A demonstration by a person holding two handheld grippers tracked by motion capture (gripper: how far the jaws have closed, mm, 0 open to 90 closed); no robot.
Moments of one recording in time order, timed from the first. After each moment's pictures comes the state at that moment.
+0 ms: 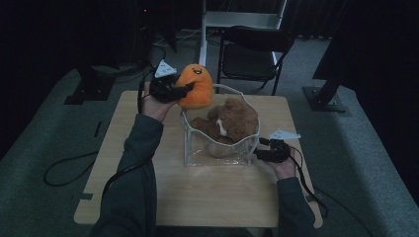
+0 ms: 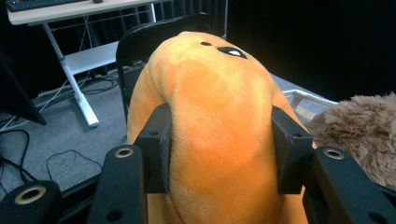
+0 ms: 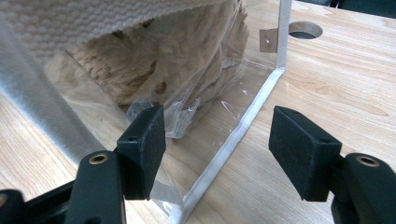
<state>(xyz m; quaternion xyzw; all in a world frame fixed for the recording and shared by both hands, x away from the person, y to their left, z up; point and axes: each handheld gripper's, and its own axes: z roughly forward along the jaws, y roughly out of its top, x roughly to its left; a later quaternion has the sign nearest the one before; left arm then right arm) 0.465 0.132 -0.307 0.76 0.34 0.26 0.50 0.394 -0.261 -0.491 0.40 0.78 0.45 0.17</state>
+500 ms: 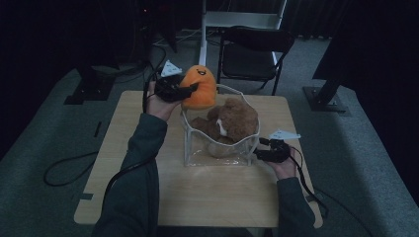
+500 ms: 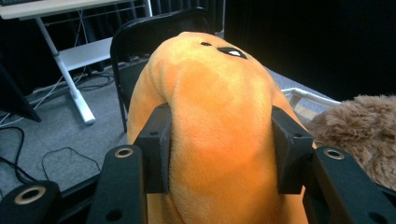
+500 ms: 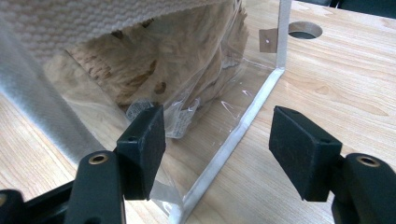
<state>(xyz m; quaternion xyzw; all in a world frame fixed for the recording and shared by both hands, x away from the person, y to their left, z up) 0.473 0.119 -0.312 0.76 0.33 0.25 0.49 0.394 -0.261 -0.491 0.40 0.78 0.45 0.17</state>
